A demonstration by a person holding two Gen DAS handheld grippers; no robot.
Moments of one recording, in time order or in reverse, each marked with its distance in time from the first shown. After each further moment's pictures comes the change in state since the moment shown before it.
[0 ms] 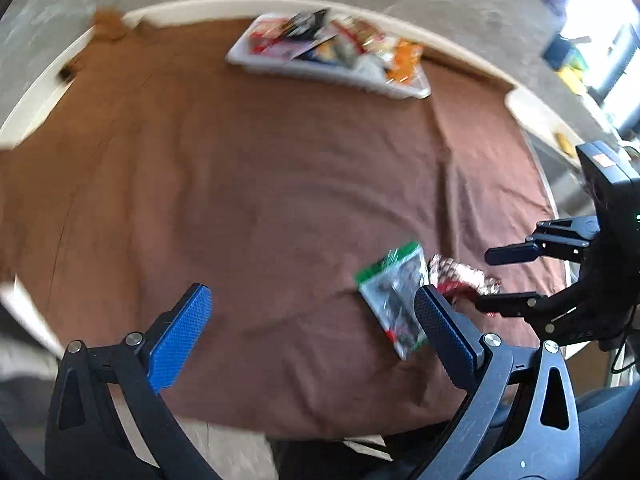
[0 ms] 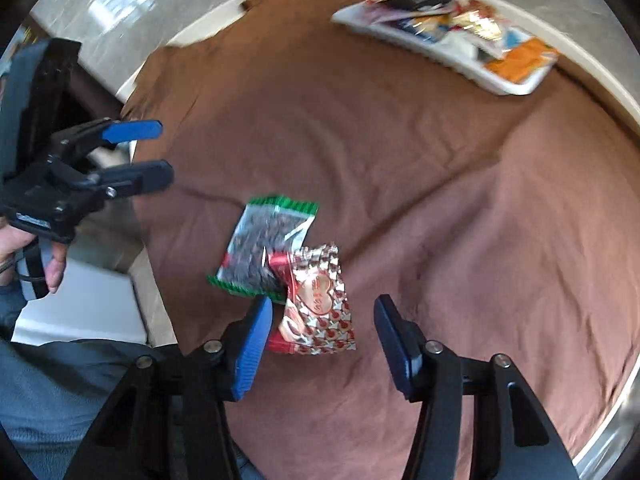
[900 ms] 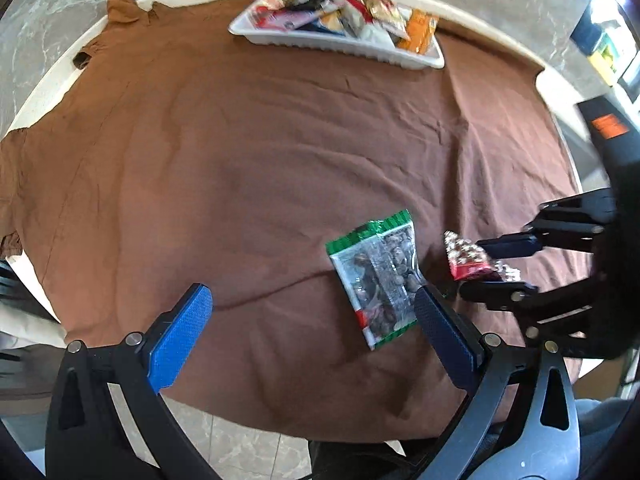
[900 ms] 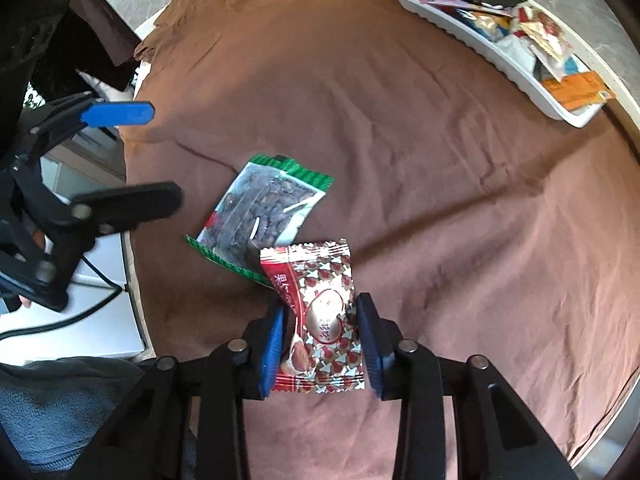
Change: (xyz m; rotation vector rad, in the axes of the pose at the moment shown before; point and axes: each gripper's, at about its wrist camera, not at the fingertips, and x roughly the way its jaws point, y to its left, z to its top) left arm 0.036 -0.045 0.005 -0.004 0.078 0.115; right arm 0.021 0.010 0.017 -0.115 0.067 -0.055
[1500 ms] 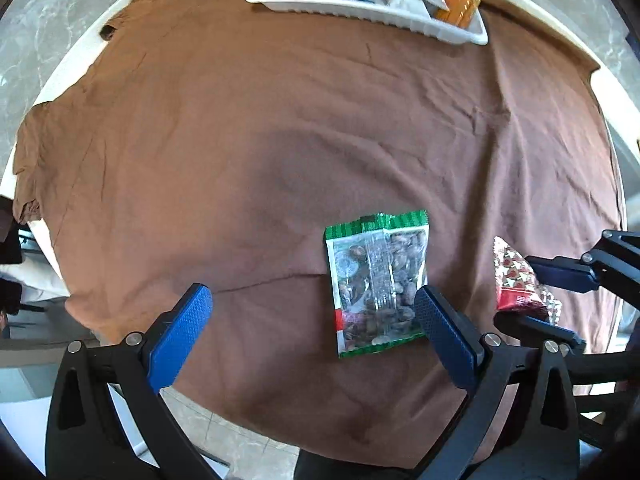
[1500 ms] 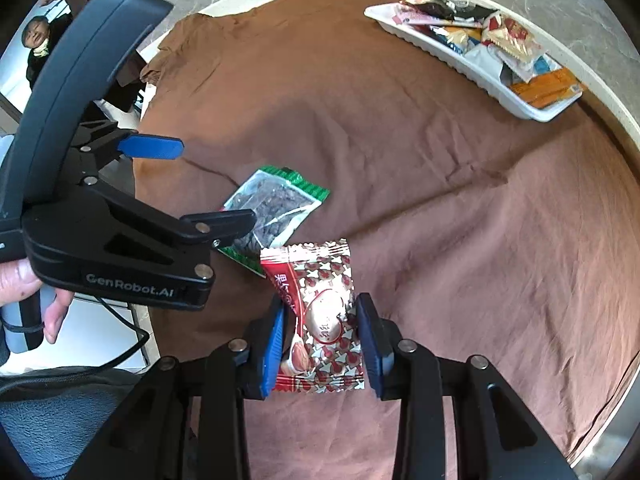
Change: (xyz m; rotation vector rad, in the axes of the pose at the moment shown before) left arm 0.025 -0.036 0.025 -0.122 0.089 0.155; right arm -0.032 -0.025 -0.025 -0.009 -0.091 0.020
